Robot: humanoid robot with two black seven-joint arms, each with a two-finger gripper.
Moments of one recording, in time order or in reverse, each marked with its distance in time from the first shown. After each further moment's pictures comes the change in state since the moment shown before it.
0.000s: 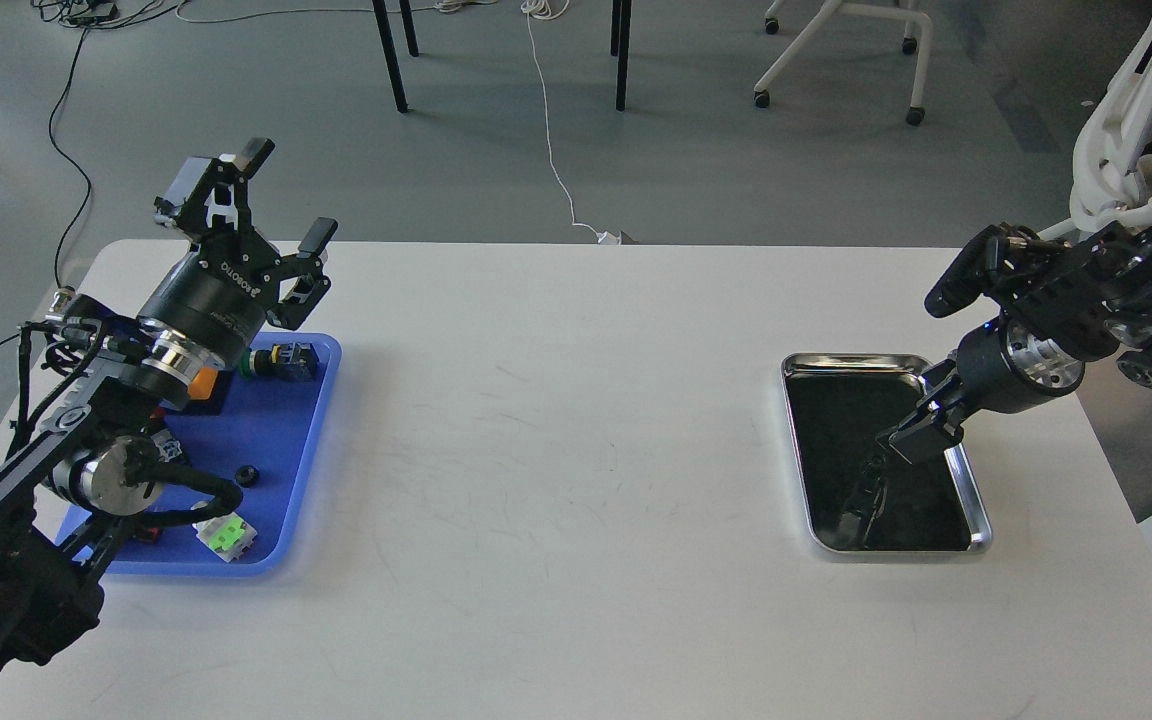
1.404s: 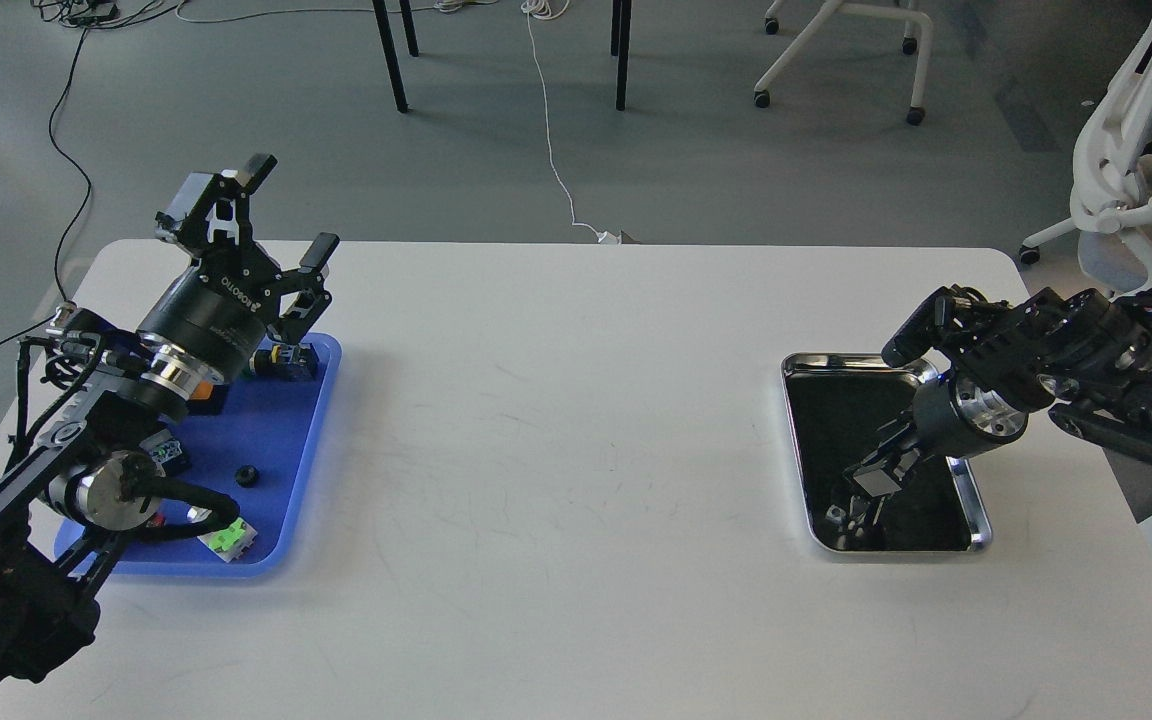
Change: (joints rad) left arm 0.037 0.003 -0.015 -0.032 0.002 -0.001 0.017; right arm -0.146 0.132 -0.001 -0.163 0.056 -0.064 0.000
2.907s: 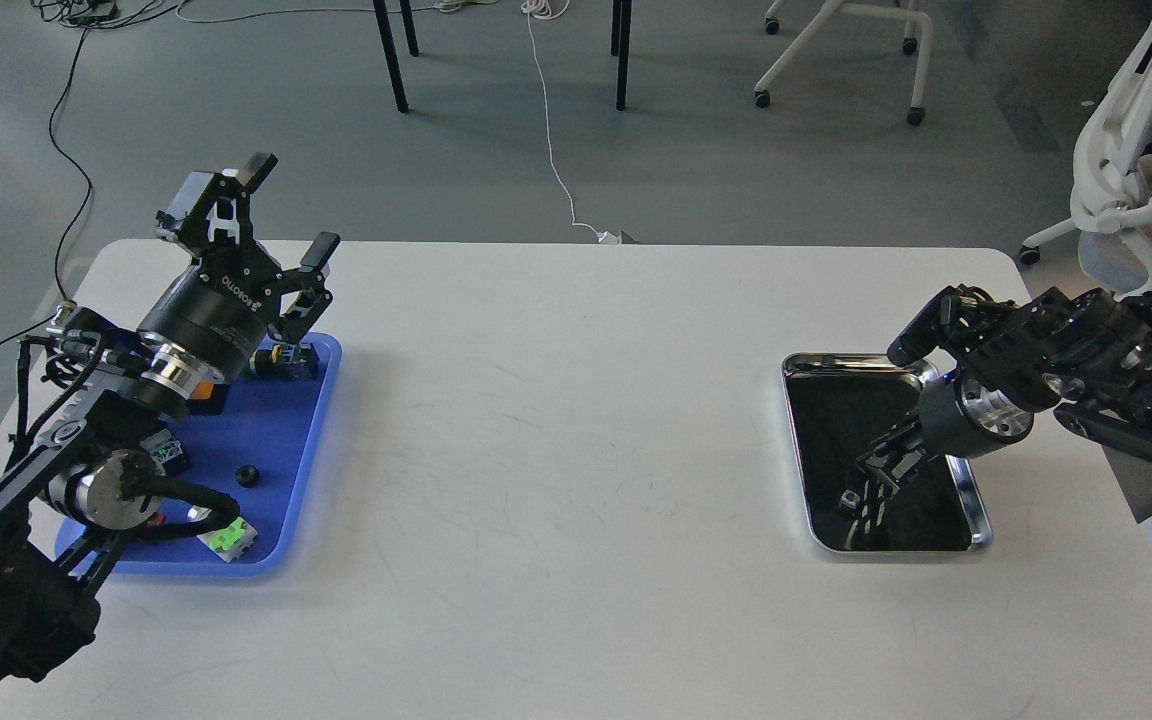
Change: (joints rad) left arm -0.002 -0.001 -0.001 -0.001 0.000 -0.001 0.004; right arm 0.003 -0.011 0.001 0.005 0.004 0.005 0.000
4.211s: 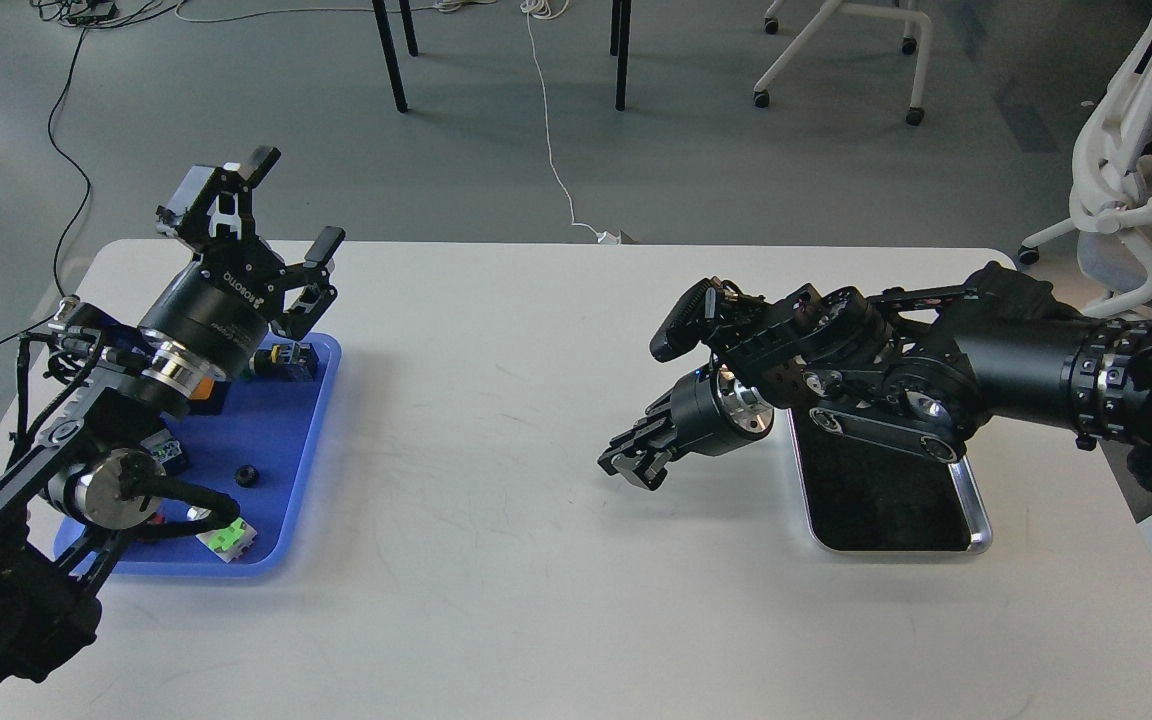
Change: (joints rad) left arm 0.011 -0.003 -0.013 -0.027 0.002 -0.011 0.004; right arm 0.085 0.429 -0.048 -0.036 0.292 -0.183 0.000
